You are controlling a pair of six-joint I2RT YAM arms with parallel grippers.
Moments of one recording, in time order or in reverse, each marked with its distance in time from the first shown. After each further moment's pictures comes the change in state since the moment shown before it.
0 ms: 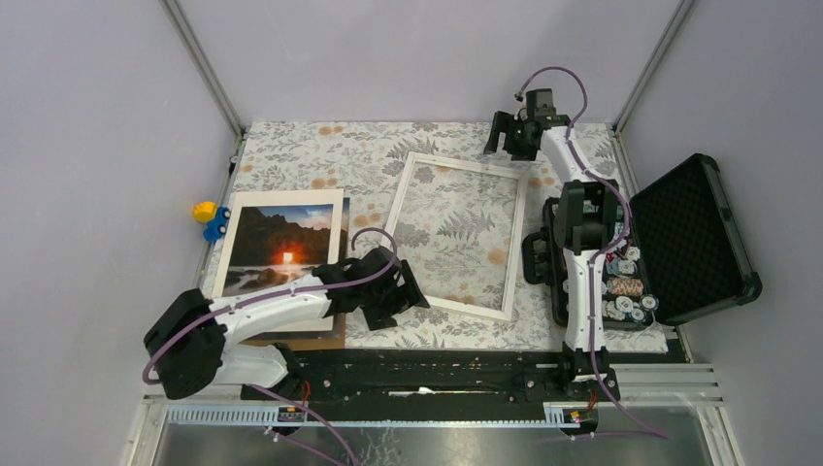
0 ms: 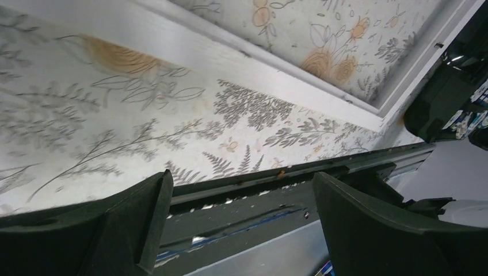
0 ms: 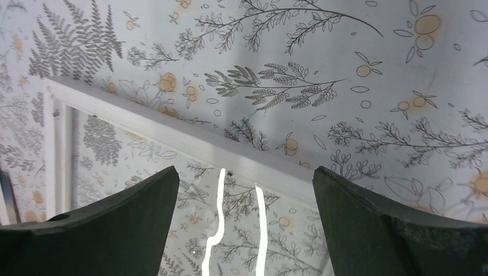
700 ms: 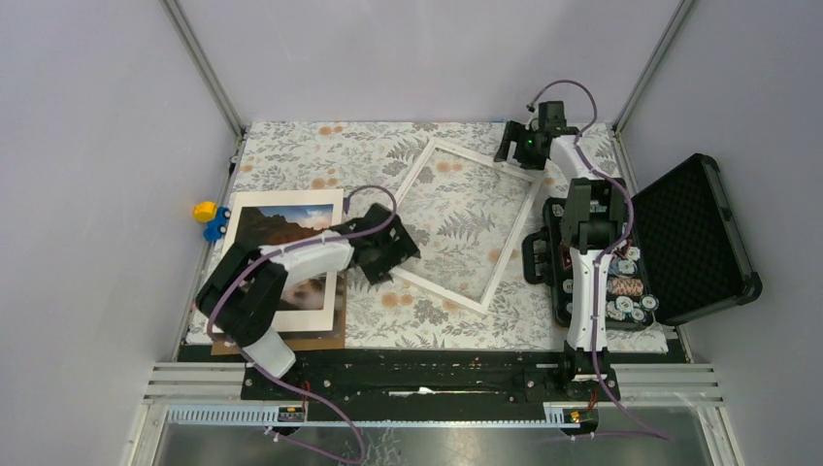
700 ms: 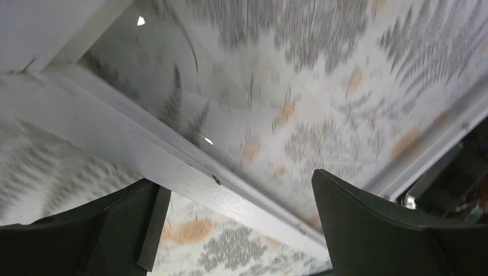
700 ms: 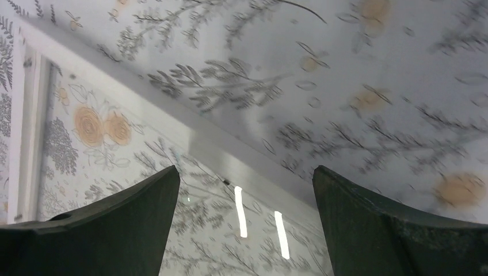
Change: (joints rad) left arm 0.218 0.359 0.168 0.188 -0.090 0.077; right arm -0.042 0.065 -0.063 0.084 -0.045 -0.018
